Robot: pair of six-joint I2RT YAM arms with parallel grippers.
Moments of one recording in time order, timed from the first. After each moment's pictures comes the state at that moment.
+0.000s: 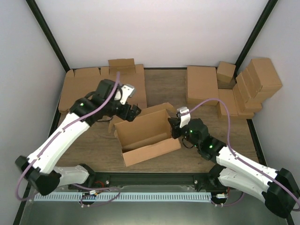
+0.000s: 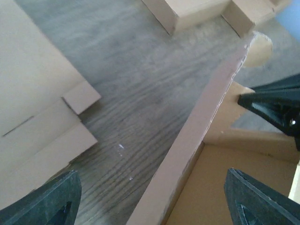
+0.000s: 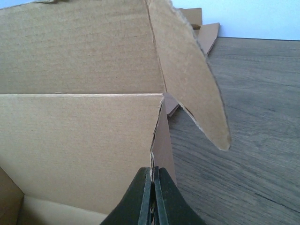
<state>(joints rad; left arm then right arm) -0.62 1.21 1.37 -0.92 0.14 -0.13 0.78 0.86 0.45 0.09 0.10 0.27</state>
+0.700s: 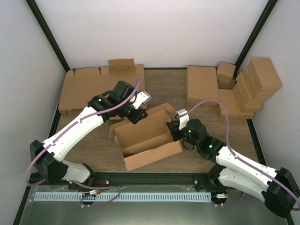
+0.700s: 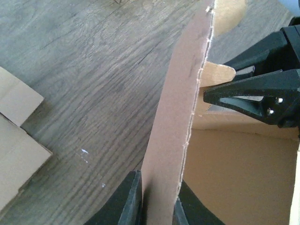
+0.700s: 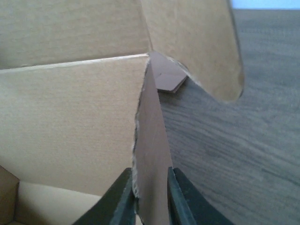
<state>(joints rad) -0.70 1.40 1.37 -0.89 0.30 0.01 0.78 0.87 0.45 0.04 0.05 0.29</state>
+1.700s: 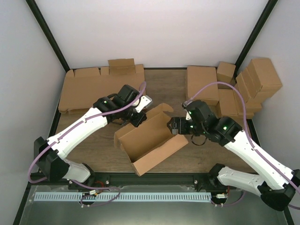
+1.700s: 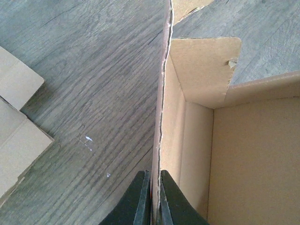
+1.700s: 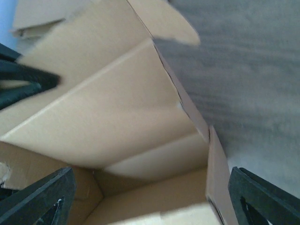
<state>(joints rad) -0.73 1.42 1.33 -0.88 0.23 0.00 0.78 0.99 1.11 -0.90 -0.02 0.62</state>
